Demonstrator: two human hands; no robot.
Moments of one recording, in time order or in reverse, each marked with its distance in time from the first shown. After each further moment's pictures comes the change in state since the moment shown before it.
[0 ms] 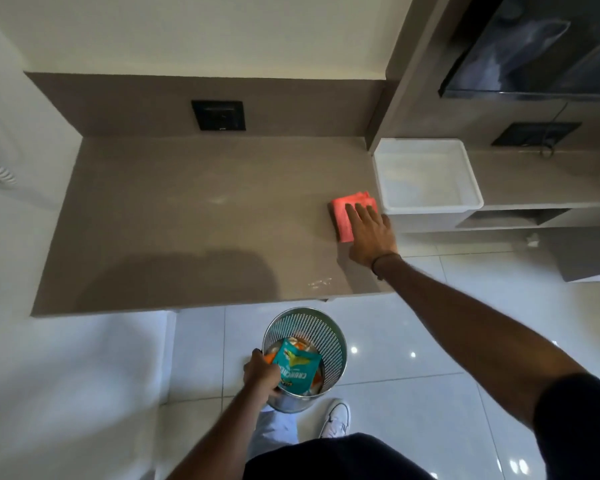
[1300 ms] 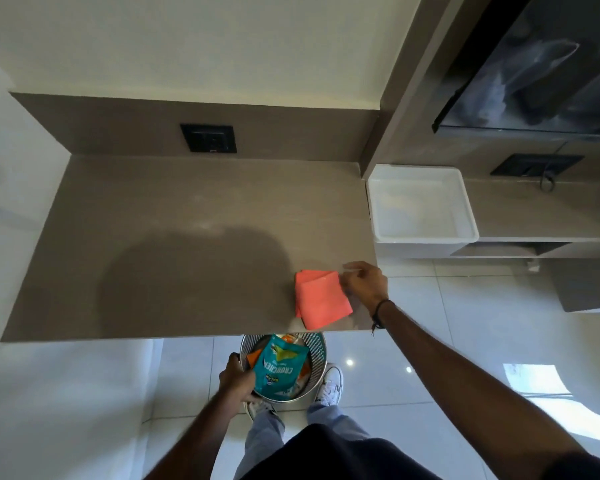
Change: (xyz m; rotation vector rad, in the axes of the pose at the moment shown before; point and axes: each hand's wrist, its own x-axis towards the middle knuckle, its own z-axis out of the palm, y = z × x) left_hand 0.012 0.053 -0.019 -0.165 -0.010 -0.031; right_hand -0.005 0.027 0.016 1.102 -0.194 0.566
